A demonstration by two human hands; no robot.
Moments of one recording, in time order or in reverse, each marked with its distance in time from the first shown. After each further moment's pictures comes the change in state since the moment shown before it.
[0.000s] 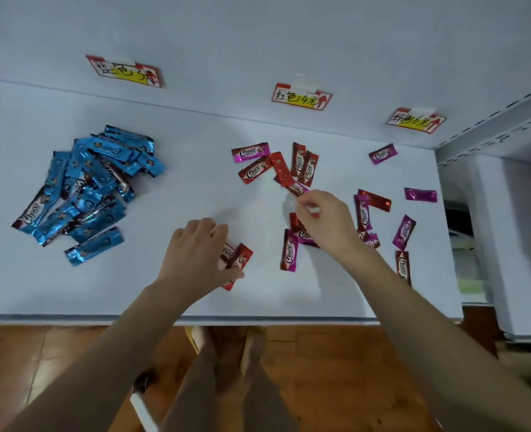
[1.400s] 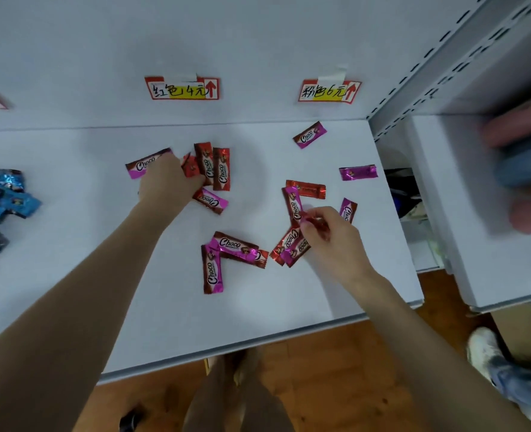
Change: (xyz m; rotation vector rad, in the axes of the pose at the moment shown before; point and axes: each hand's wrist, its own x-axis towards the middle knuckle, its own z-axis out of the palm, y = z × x) left_hand 0.162 0.077 -0.021 -0.419 0.167 -0.273; right_hand -0.038 0.110 -0.051 0.283 0.164 0.240
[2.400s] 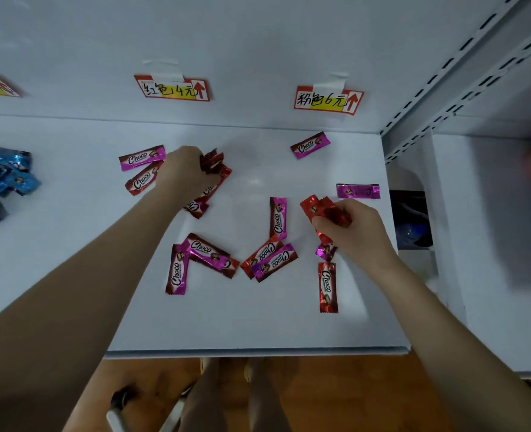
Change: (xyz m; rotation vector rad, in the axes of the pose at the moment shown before) left_hand -0.001 0.054 0.018 0.146 -0.034 -0.008; right_hand 0.060 0.033 -0.061 0.050 -0.142 -0.032
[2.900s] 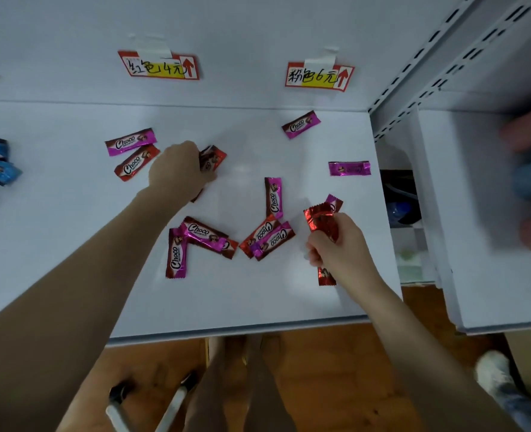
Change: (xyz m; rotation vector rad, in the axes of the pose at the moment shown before) left_hand -0.016 -0.007 0.011 0.097 0.002 0.063; right_hand -0.059 0.001 0.026 0.303 -0.017 0.177
